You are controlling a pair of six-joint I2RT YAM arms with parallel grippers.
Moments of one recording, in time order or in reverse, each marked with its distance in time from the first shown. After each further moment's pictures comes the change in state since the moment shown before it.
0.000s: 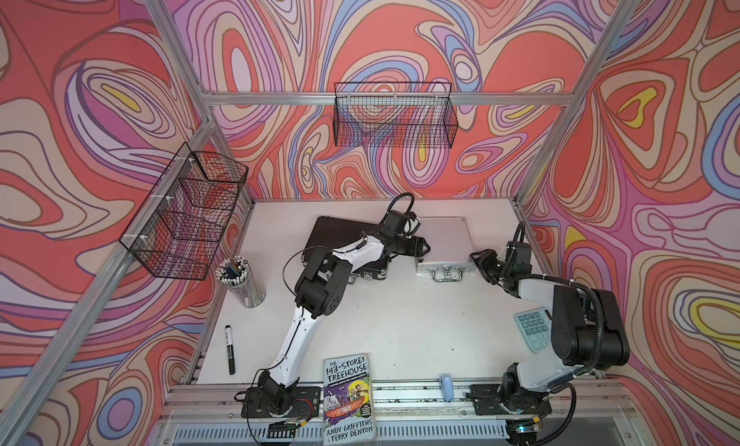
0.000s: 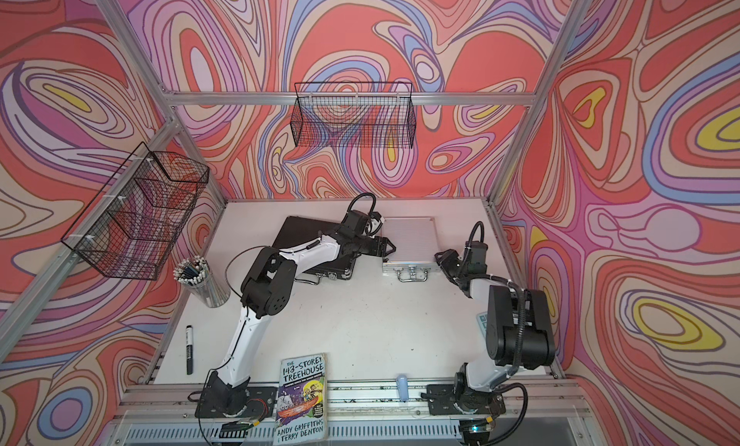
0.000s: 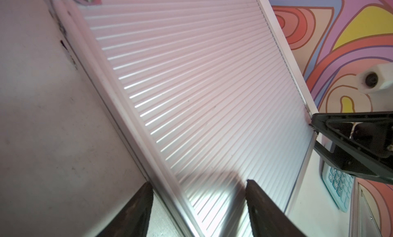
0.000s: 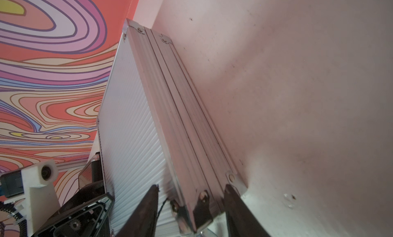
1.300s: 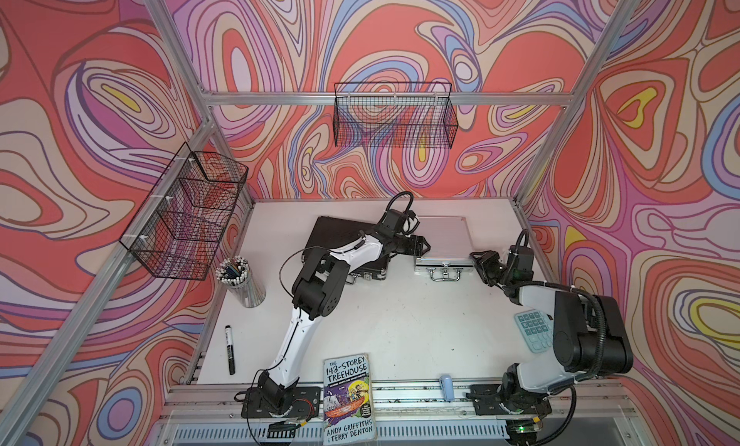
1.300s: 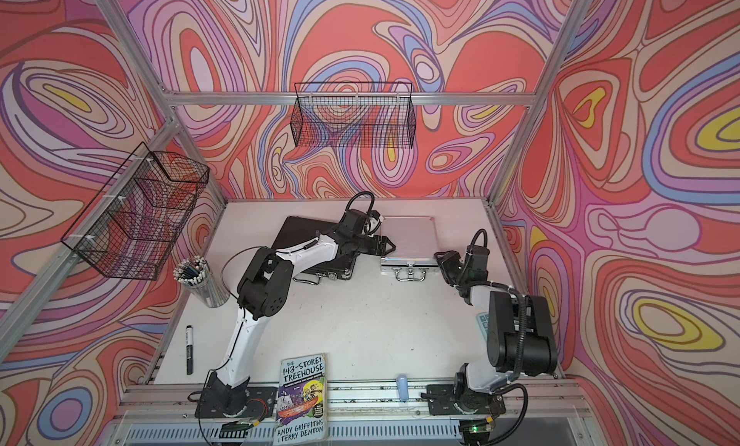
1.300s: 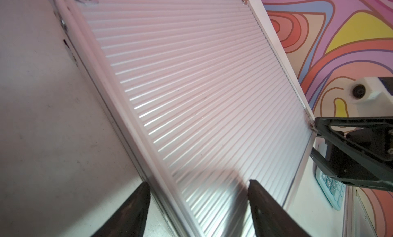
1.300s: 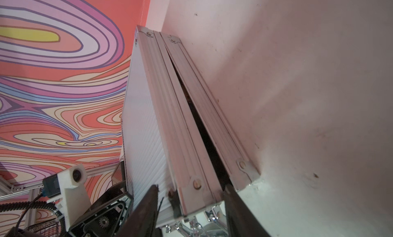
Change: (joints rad) left arm 0.001 -0.043 -0.037 0.008 0.000 -0.008; right arm -0.003 -0.042 -0.087 0.145 -0.051 0.193
